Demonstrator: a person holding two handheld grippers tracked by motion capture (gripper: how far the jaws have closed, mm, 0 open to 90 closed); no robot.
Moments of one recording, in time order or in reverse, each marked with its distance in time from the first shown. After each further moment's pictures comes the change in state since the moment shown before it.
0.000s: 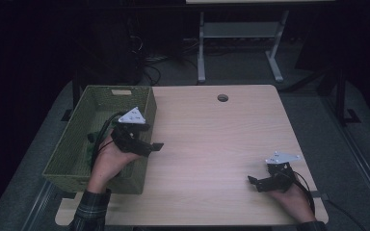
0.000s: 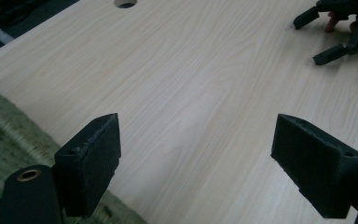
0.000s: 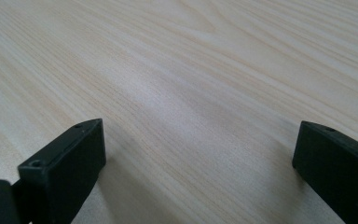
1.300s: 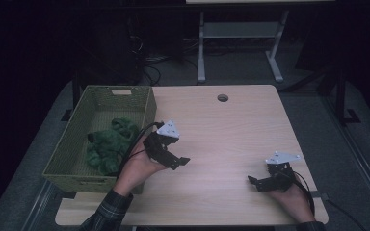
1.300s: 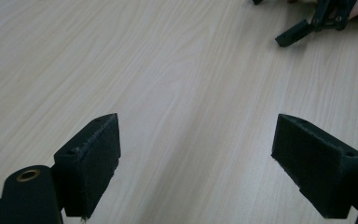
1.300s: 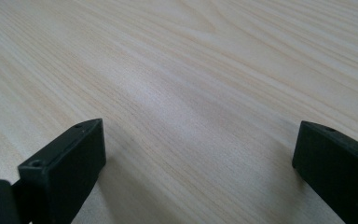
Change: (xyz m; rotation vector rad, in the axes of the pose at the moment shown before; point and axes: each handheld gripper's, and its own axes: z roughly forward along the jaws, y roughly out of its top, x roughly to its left) left arm -0.048 0.021 0.064 0.086 -0.130 0.117; right arm 0.000 0.000 0.000 0.003 0.001 0.006
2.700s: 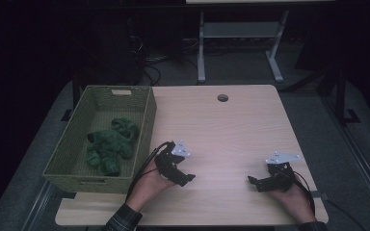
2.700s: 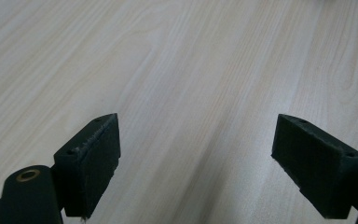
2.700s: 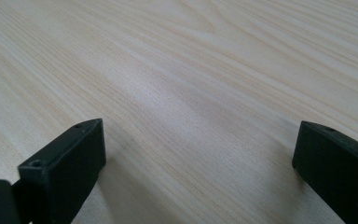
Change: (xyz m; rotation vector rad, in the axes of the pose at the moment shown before) left arm -0.026 -0.035 0.056 0.096 0.025 -0.006; right arm 0.000 0.000 0.000 0.000 0.000 0.001
